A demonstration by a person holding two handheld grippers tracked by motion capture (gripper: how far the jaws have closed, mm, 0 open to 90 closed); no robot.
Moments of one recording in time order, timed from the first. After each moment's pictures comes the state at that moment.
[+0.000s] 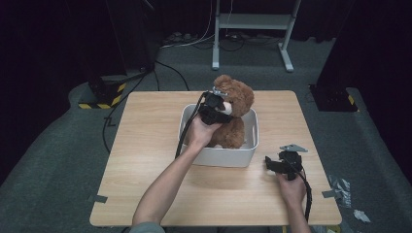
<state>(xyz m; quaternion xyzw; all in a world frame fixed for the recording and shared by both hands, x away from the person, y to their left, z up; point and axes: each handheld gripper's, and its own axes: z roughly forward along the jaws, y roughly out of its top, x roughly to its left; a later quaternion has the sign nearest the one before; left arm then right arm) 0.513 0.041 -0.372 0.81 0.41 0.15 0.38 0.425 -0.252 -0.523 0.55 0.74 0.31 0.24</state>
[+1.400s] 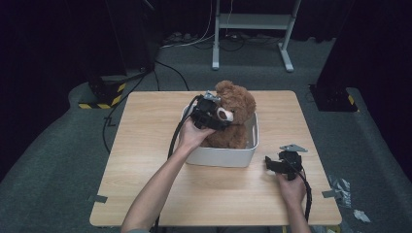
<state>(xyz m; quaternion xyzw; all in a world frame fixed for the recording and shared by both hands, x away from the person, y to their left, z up) 0.494 0.066 -0.367 0.82 0.37 0.11 0.41 0.425 -0.252 -0.523 0.55 0.74 0.31 0.24</state>
